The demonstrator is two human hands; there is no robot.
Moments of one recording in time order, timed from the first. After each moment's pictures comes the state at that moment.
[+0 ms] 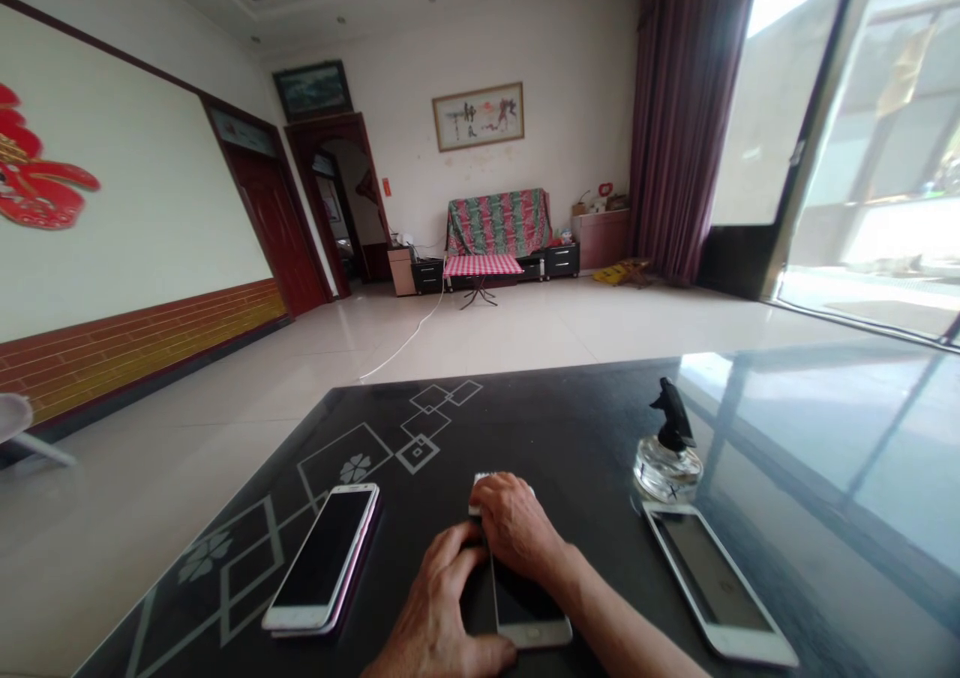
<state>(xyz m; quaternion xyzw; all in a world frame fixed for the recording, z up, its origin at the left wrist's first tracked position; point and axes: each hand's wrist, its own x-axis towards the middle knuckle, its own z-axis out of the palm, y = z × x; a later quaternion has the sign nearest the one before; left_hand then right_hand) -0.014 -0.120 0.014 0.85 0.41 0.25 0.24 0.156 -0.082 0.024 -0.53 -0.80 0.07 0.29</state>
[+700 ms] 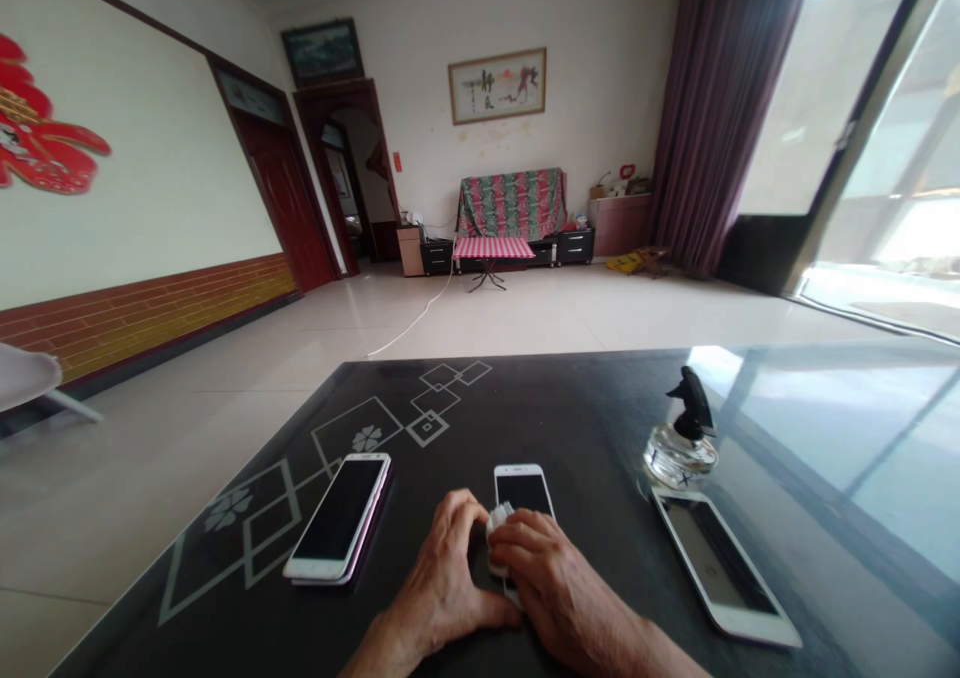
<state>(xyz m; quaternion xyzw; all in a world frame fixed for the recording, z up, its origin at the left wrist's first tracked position) -0.011 -0.122 0.016 0.80 0.46 0.28 0.25 0.169 -0.165 0.040 -0.41 -0.85 0.17 0.29</state>
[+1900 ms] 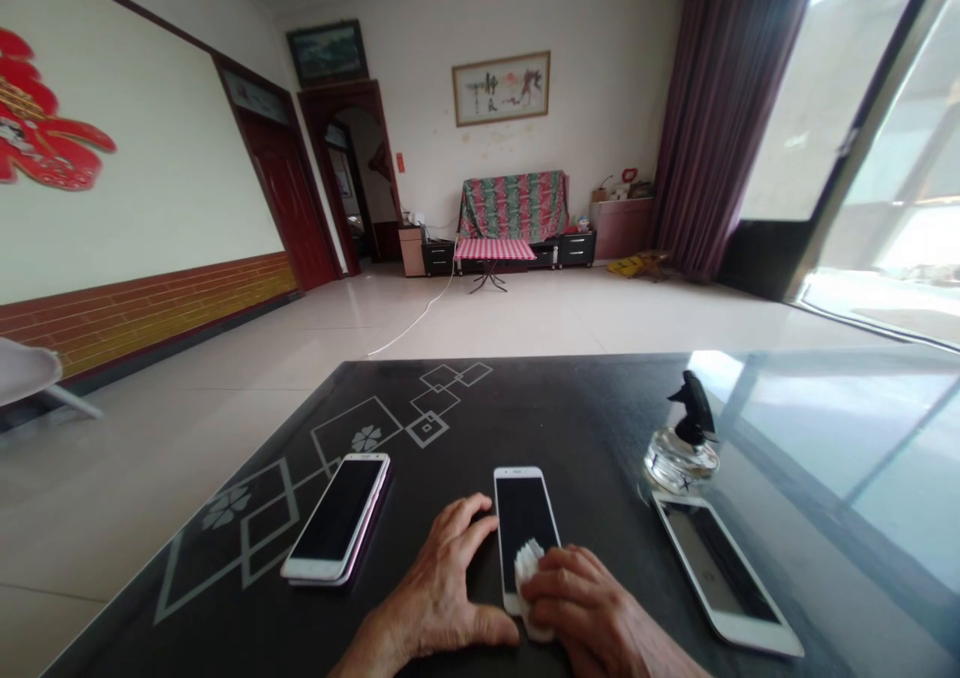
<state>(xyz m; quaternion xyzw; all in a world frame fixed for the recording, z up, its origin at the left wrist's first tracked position) -0.024 -0.115 0.017 0.86 0.37 0.21 0.27 0.205 -0.192 0.048 -0.36 -0.89 0.17 0.23</state>
